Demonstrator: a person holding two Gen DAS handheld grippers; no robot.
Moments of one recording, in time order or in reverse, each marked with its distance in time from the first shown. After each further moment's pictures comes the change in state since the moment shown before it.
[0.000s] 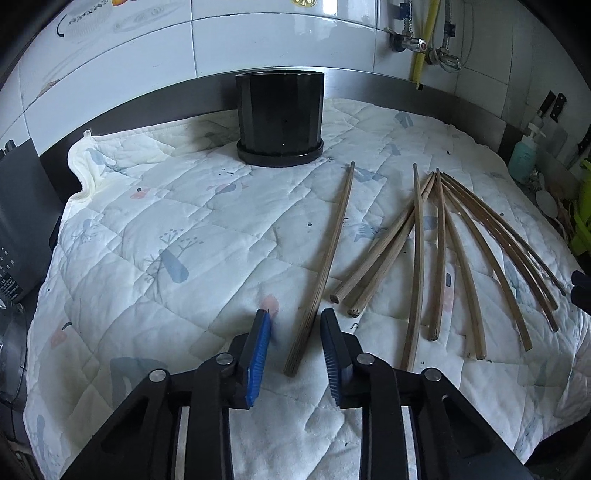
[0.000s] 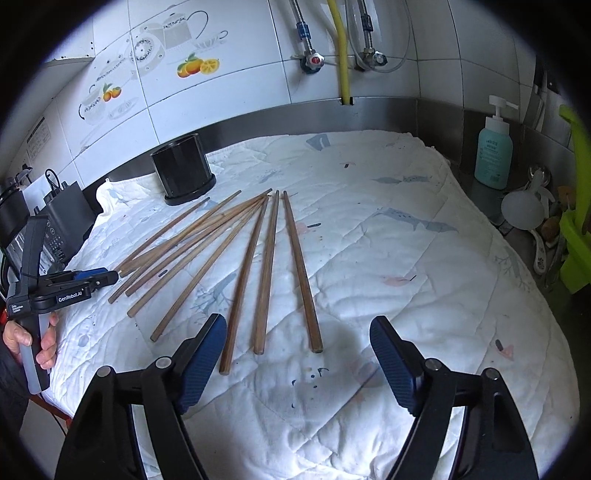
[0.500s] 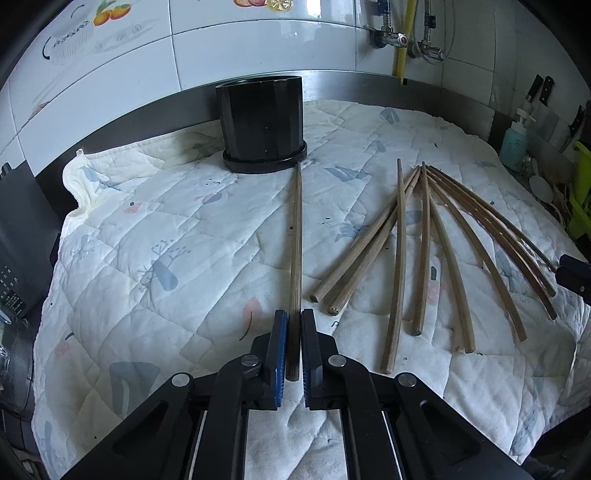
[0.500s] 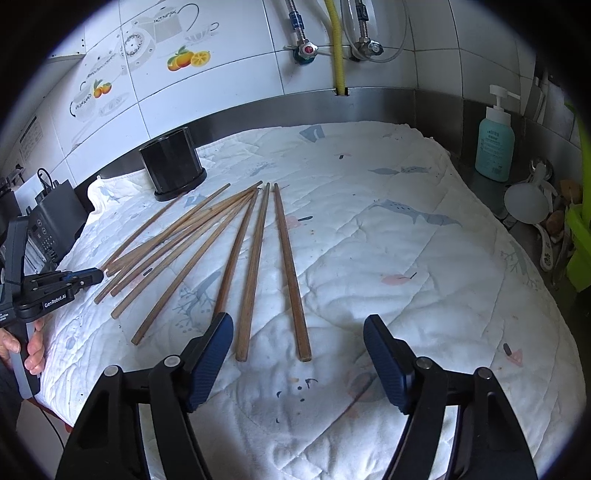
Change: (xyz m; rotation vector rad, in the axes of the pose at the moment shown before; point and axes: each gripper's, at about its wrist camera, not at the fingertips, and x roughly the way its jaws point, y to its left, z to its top) left arm -0.009 -0.017 -0.002 0.056 -0.017 0.011; right arm 0.014 -0.009 0.001 0.012 0.018 -0.009
